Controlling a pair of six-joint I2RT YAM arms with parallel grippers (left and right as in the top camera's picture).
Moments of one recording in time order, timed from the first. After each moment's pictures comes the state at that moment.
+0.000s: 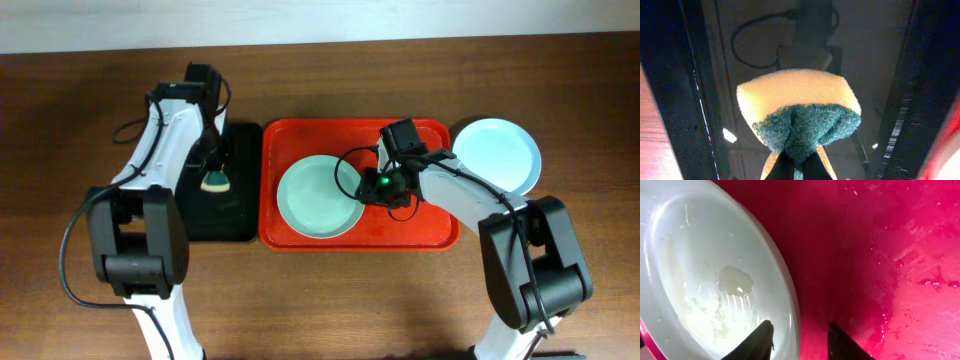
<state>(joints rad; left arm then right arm) -0.07 2.12 1.71 -1.12 -0.07 -0.09 0.32 1.89 1.12 -0.47 -0.34 0.45</state>
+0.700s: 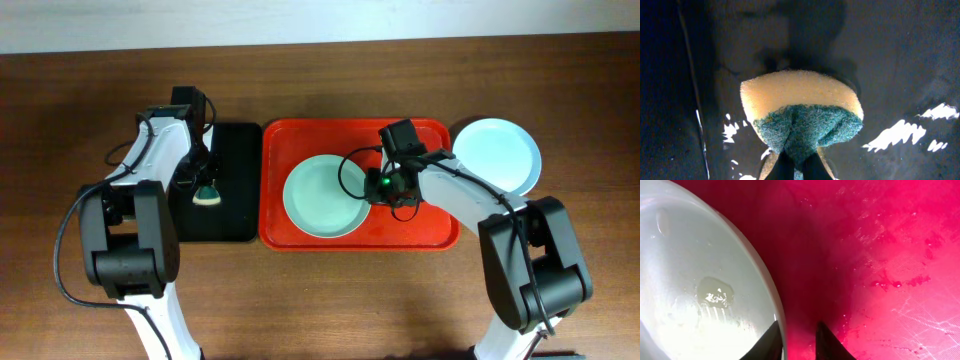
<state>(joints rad) -0.01 2.11 1.55 -0.96 -0.06 -0.07 0.32 1.89 1.12 -0.49 -0.21 0.45</state>
